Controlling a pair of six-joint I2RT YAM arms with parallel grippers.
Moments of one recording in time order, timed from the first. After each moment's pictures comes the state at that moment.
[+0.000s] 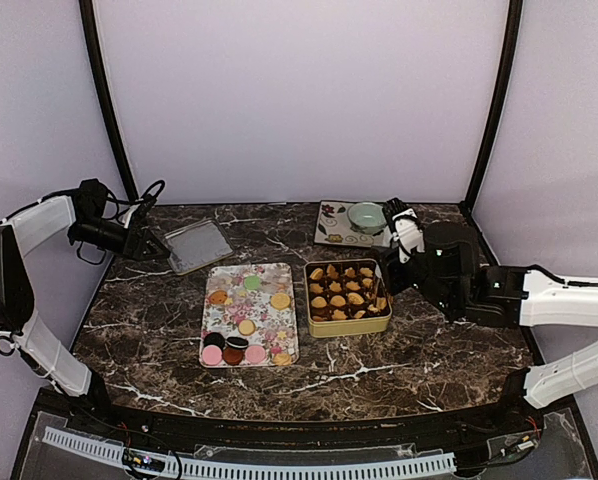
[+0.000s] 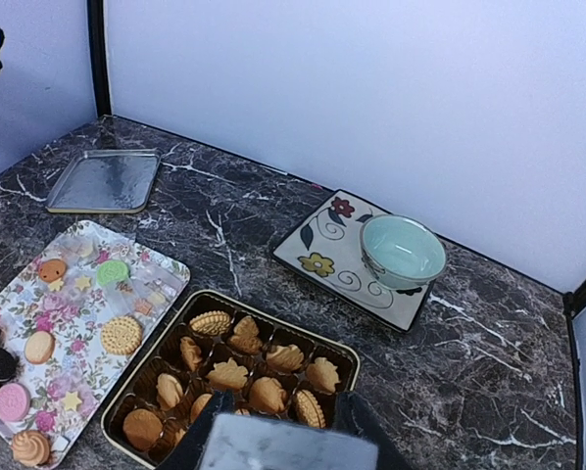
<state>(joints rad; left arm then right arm) 0.14 1.54 1.23 -0.94 0.82 0.47 1.01 1.13 0.75 0.03 0.55 0.03</state>
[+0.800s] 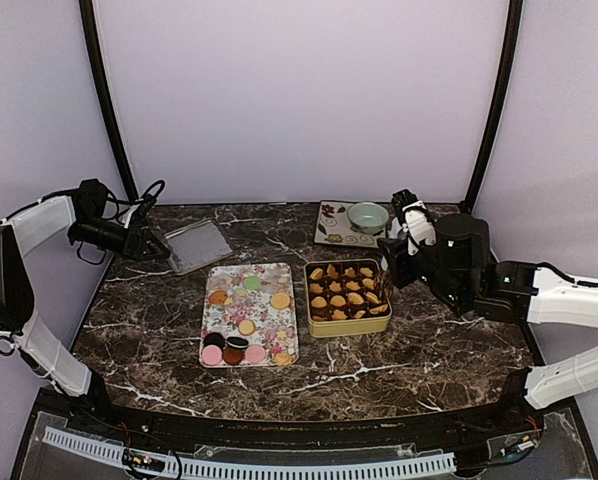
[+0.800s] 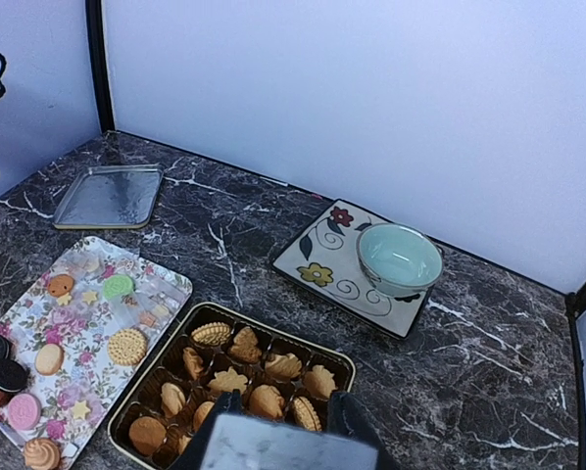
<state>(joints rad) 0.14 1.54 1.23 -0.94 0.82 0.47 0.97 1.09 0.77 0.00 0.50 0.04</state>
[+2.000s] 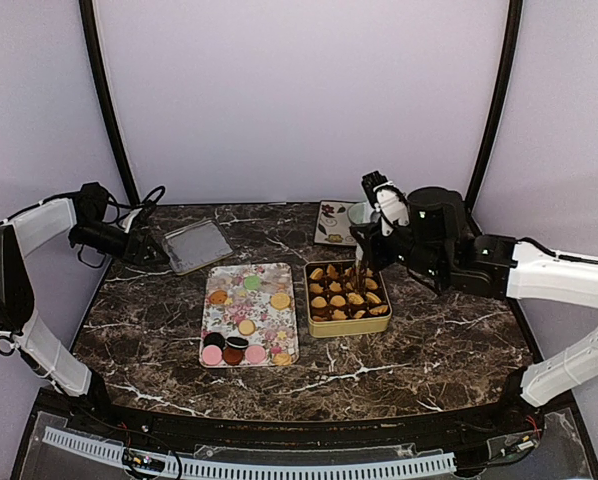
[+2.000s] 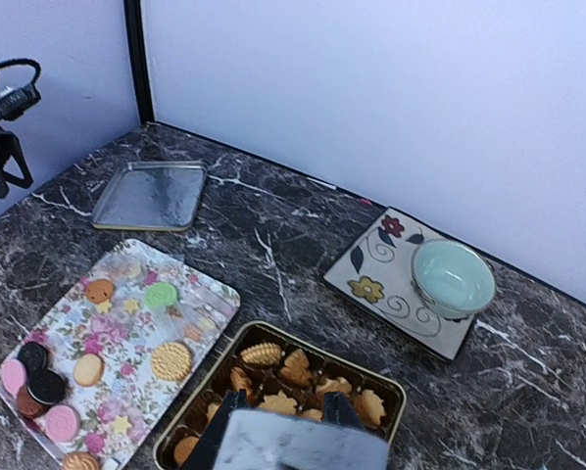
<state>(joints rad) 0.14 1.54 1.21 -0.94 0.78 0.47 0.96 1.23 0.93 -0.05 0.40 0.06</state>
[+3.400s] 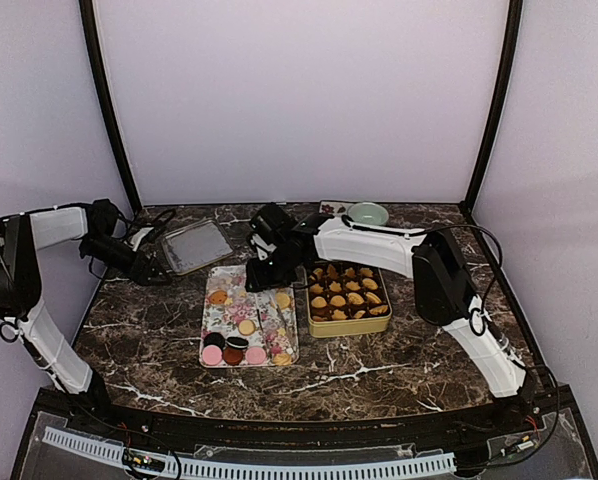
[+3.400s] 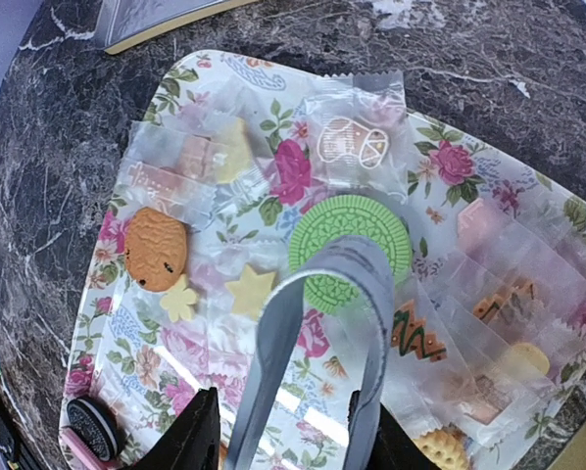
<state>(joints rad) 0.13 1.62 1.12 -0.89 0.71 0.66 0.94 2.48 2.22 -0.72 -0.15 0.46</state>
